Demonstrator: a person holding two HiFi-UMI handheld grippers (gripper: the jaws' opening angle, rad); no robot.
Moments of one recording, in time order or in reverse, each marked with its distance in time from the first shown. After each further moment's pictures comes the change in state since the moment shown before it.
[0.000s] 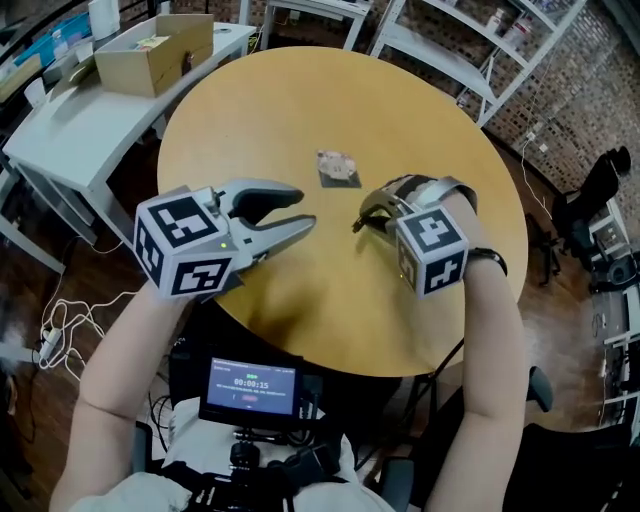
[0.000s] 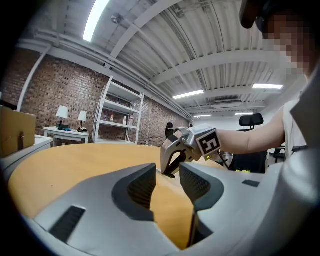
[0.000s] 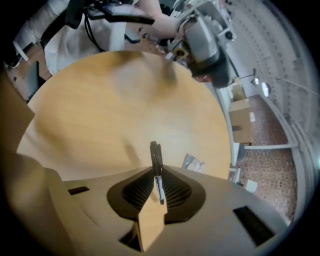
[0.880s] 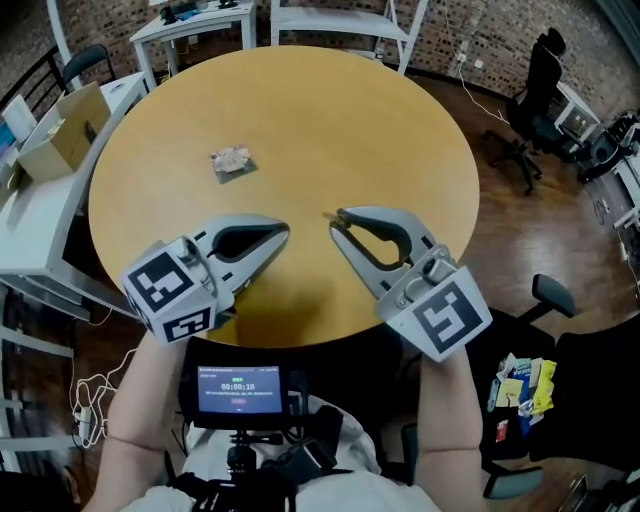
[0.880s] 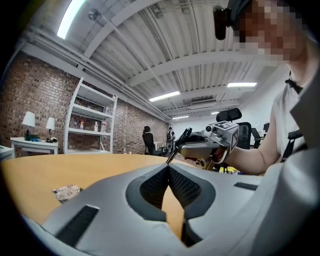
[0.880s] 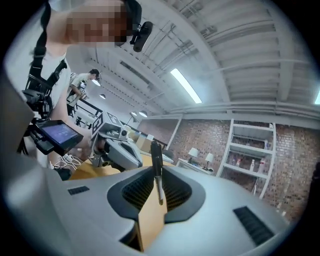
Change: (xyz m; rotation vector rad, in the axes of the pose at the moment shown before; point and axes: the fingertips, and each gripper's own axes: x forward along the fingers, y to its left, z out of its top) left arm 0.084 -0.116 0.007 0.156 -0.068 -0.221; right arm -0.183 0.065 0.005 1.162 -0.641 -0.821
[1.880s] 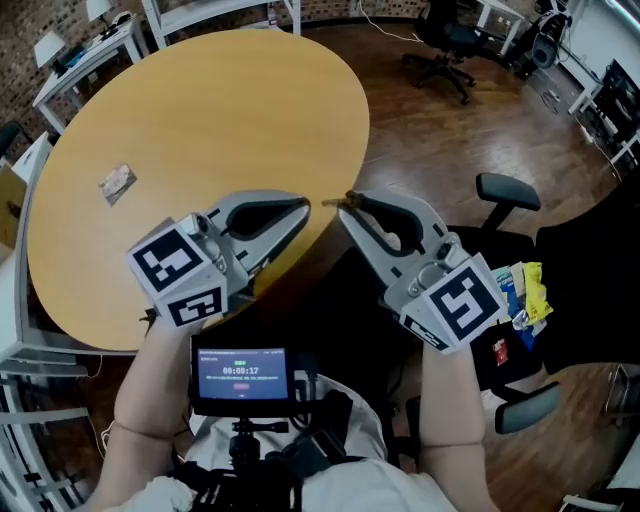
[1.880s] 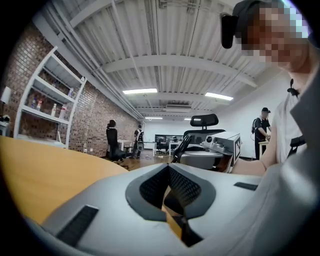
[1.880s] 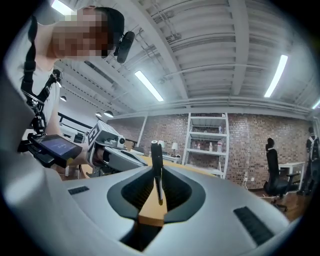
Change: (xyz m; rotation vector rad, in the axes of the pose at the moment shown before) left arm 0.162 -0.143 0.015 -0.047 -0.016 -0.381; right arm -0.191 -0.048 -0.045 0.167 -0.002 -0.394
